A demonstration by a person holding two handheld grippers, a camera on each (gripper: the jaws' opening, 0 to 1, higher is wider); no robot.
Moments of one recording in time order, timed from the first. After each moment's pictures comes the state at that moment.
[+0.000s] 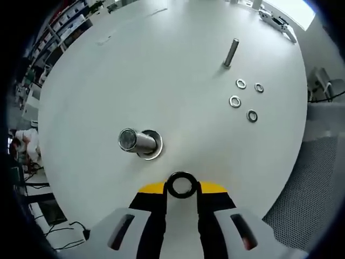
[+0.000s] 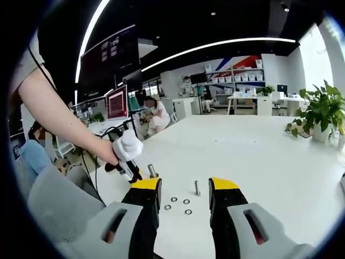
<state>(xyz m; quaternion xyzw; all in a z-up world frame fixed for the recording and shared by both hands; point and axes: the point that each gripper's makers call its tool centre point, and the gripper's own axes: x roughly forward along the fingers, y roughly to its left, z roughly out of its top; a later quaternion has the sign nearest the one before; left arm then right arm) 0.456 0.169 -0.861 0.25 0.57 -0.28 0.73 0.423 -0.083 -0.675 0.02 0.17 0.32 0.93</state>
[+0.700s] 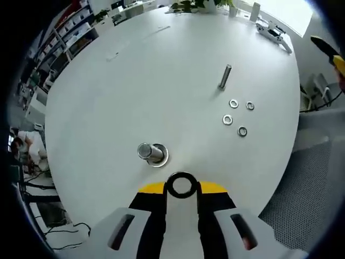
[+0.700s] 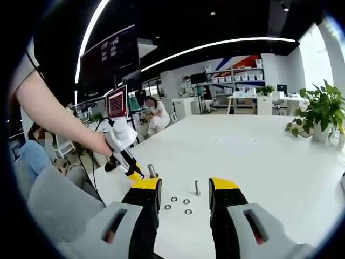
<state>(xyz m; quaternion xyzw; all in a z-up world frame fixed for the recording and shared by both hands) 0.464 0.163 -0.822 0.23 0.53 -0.29 0.76 0.424 -0.083 -0.676 0.02 0.17 0.32 0.93</state>
